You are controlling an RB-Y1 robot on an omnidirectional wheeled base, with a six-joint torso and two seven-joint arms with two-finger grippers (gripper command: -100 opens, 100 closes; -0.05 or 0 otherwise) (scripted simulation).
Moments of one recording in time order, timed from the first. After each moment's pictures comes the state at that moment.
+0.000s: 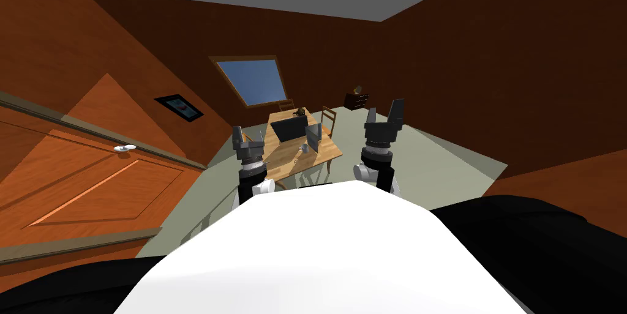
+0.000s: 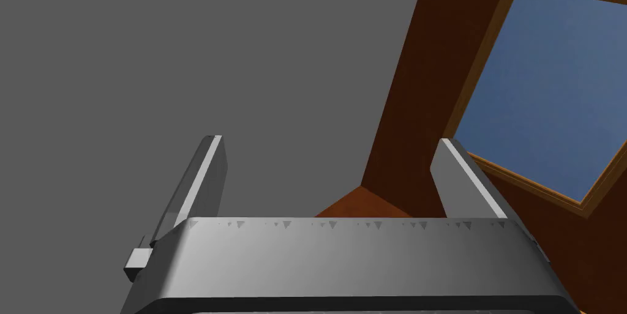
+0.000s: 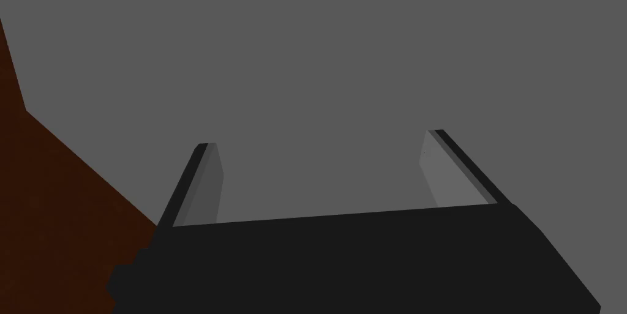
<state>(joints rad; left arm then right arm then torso) 0.48 0.01 -0.05 -2.30 -0.08 -0.47 0.14 0.45 0.02 -0.03 -2.40 0.00 -0.59 0.04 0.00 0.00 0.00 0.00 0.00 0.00</state>
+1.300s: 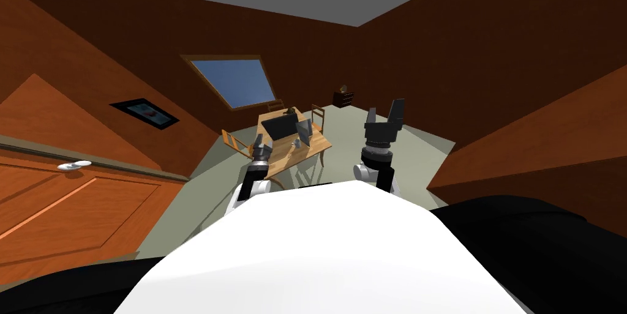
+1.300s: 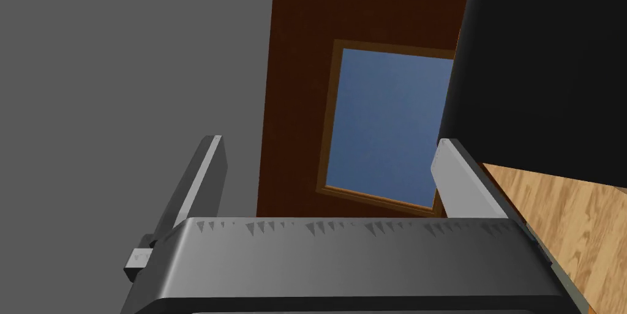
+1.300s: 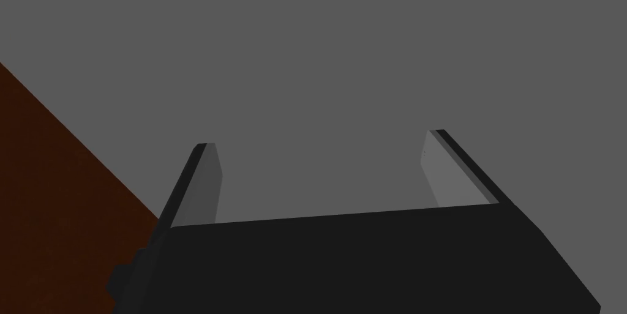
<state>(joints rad) 0.42 0.23 -0.03 -2.14 0.03 -0.19 0.15 0.45 0.02 -0.03 -2.40 0.00 -0.59 0.04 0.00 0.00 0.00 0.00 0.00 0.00</state>
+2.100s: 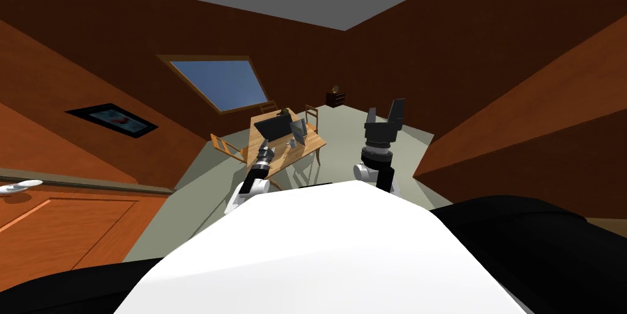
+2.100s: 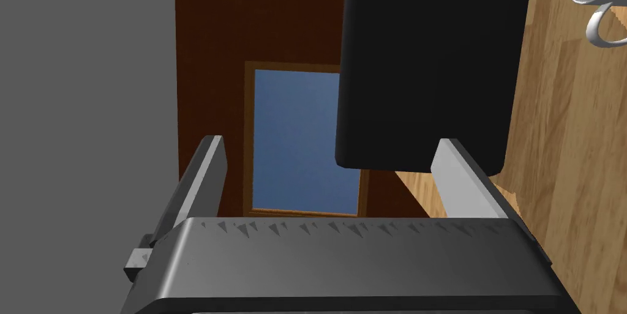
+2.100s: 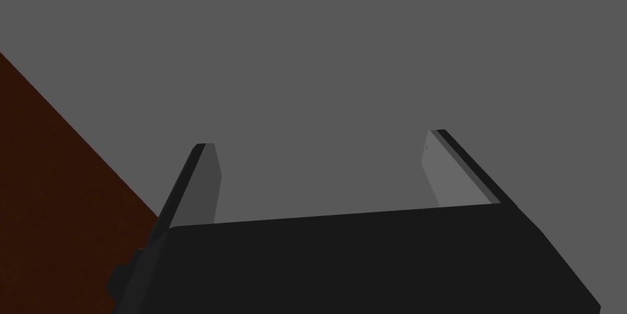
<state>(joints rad) 0.38 0.29 -0.02 -2.04 0.11 0.00 0.17 0.45 0.02 -0.03 -2.40 0.00 -0.59 0.04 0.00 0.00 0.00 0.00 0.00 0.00</state>
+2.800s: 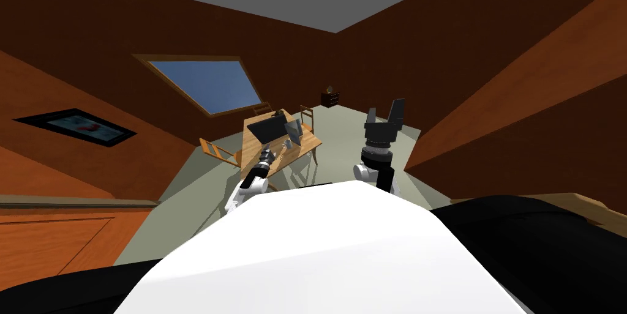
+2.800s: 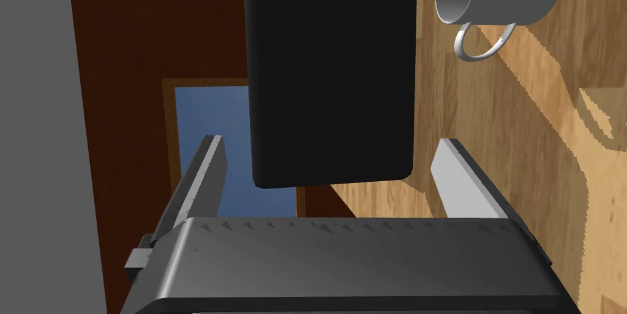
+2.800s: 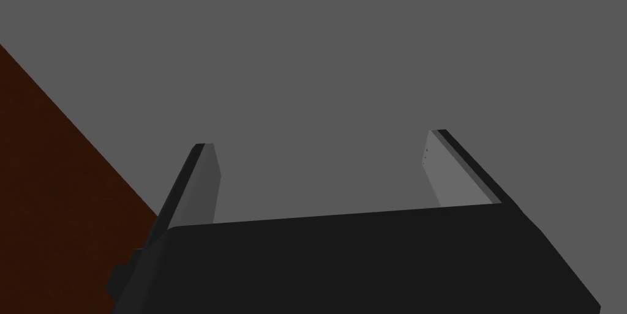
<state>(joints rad) 0.33 0.35 -0.02 -1.94 0.18 0.16 0.19 0.45 0.02 -0.03 -2.40 0.00 -0.59 0.04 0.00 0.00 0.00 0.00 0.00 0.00</state>
